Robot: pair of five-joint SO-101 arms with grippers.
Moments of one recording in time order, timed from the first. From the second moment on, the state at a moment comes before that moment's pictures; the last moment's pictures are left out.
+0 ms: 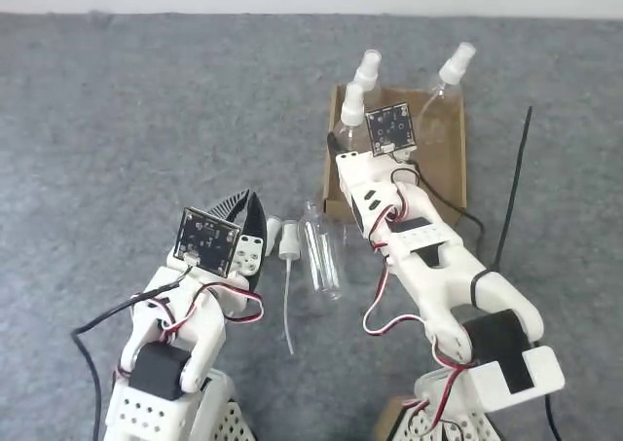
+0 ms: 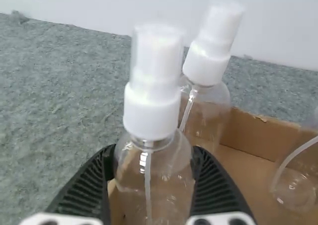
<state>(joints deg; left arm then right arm) 11.7 -93.9 82.2 46.6 -1.8 -20.5 -1.0 50.5 -19.4 -0.6</state>
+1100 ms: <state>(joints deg) 11.7 -93.9 82.2 46.6 -1.8 -20.5 -1.0 55.3 -26.3 -0.8</state>
